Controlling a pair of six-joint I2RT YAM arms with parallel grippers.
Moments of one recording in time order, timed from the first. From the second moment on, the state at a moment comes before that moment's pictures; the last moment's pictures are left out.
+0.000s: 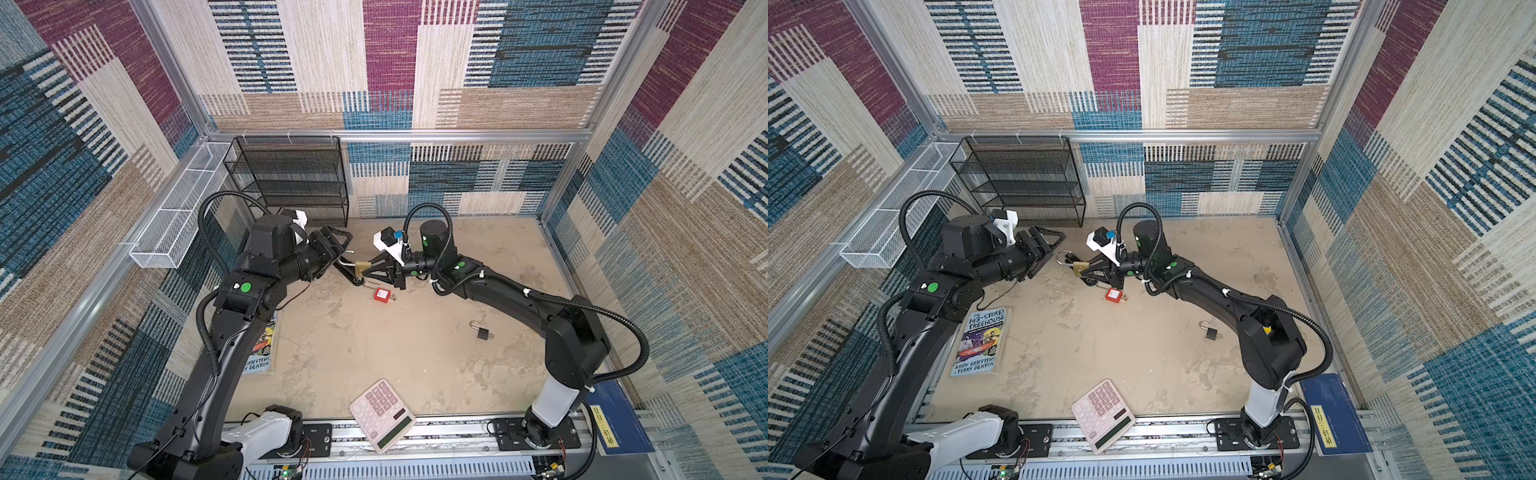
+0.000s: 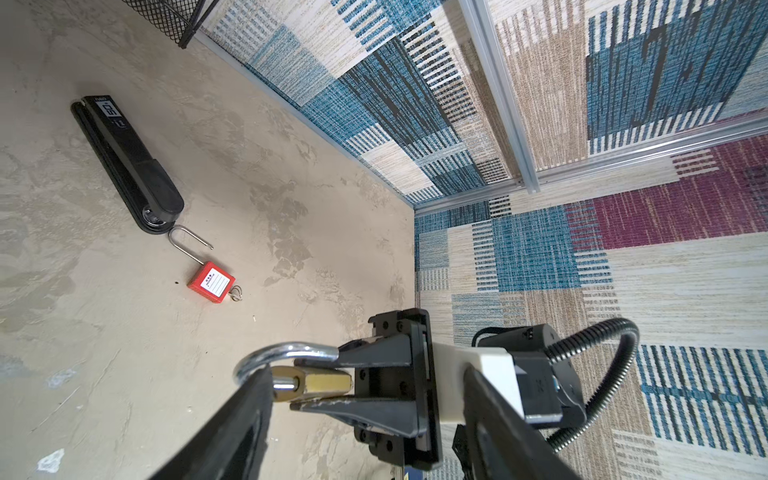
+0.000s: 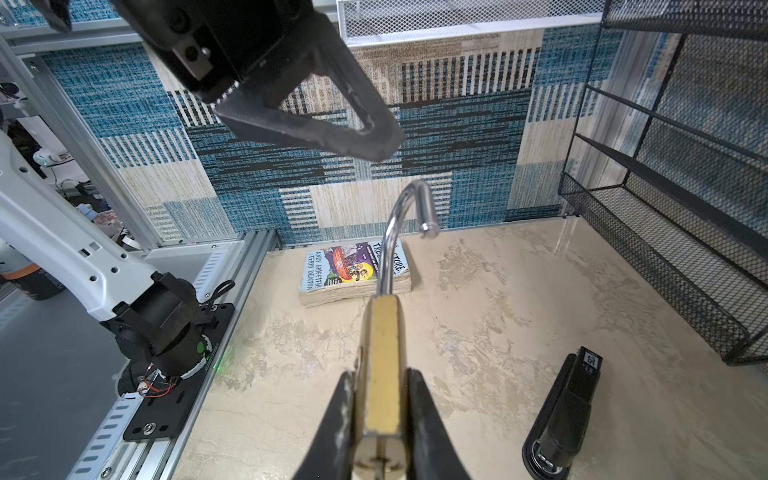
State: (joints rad) left arm -0.27 1.16 1.43 -0.71 0.33 -0.92; right arm 0.68 1.76 1.40 0.10 -0.87 -0.14
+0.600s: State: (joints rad) left arm -0.21 1.21 1.40 -0.72 0.40 -0.92; right arm 0.71 1.76 1.41 0.12 -0.89 -0.15
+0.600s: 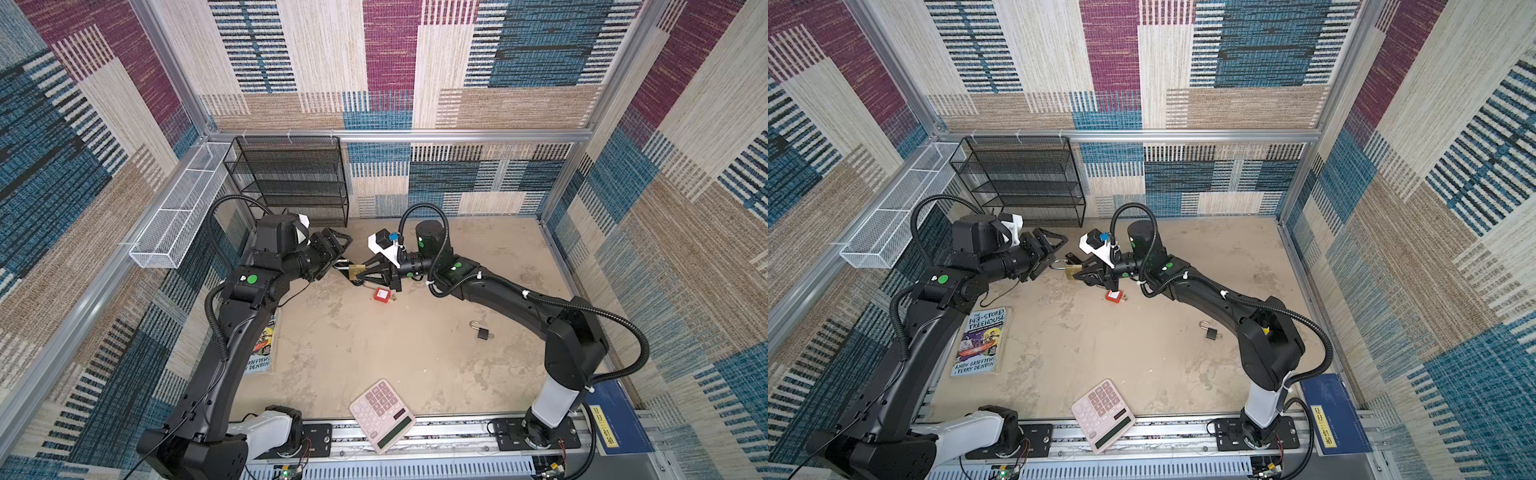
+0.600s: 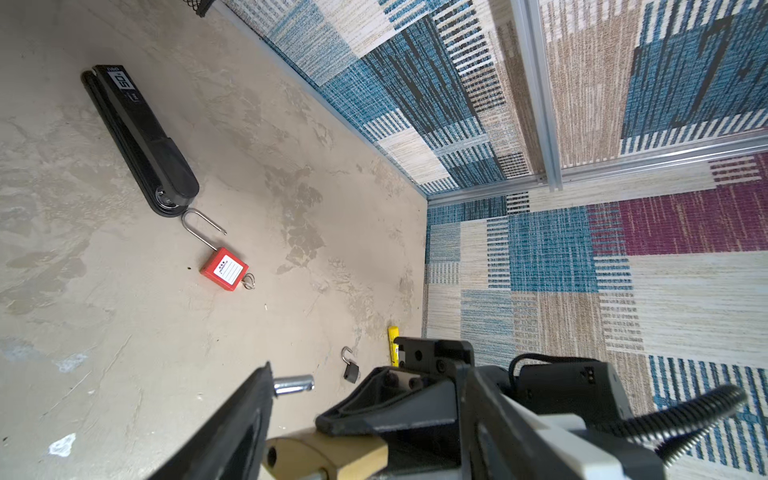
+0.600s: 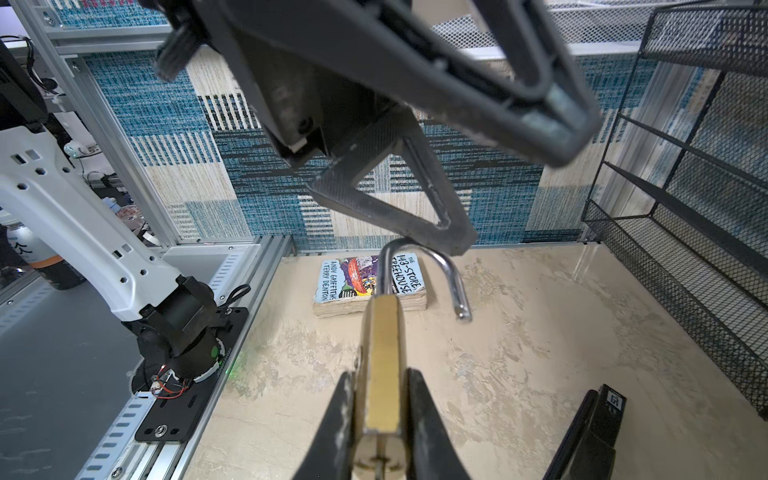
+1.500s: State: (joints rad) left arm -0.11 1.08 1.36 -0.55 0.69 -0.31; right arm 0.58 1.84 1.70 0.08 -1.10 0.06
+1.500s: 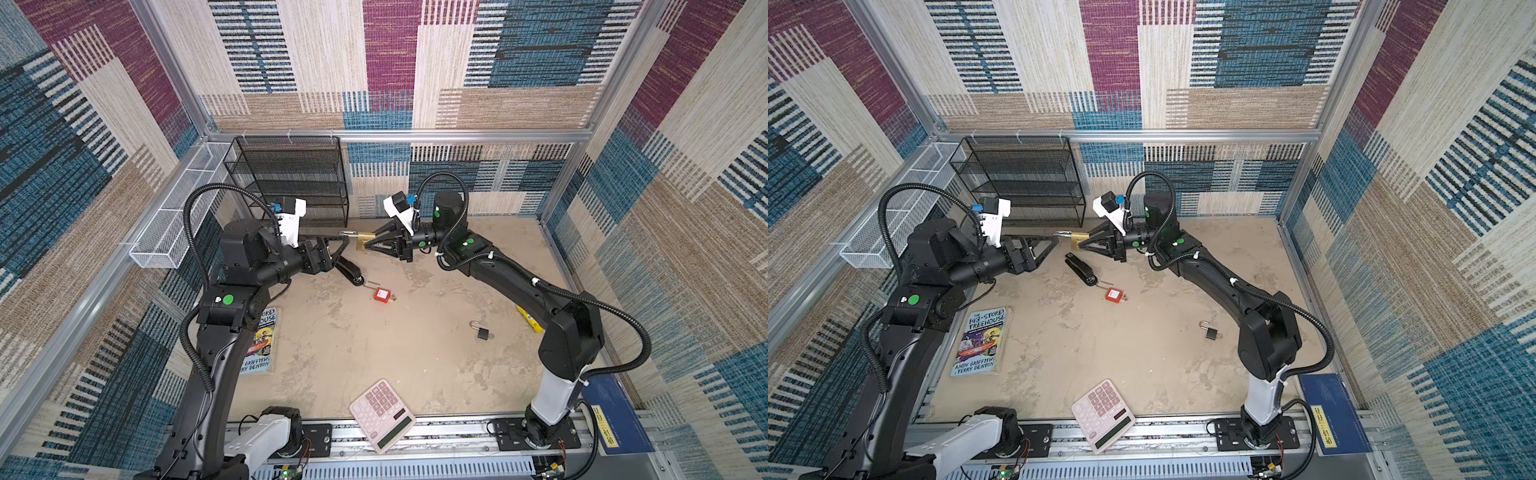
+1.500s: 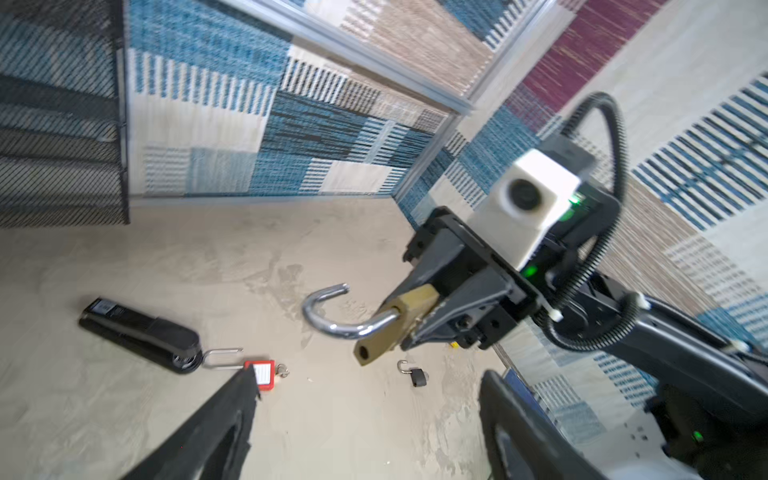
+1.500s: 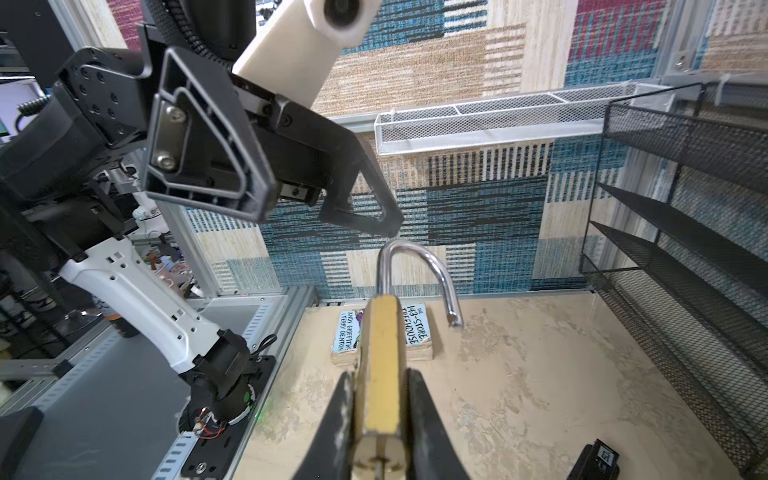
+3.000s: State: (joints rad) left arm -0.11 1.14 1.23 0.00 0.87 -0.46; right arm 0.54 1.88 1.95 -0.15 -1.31 0.13
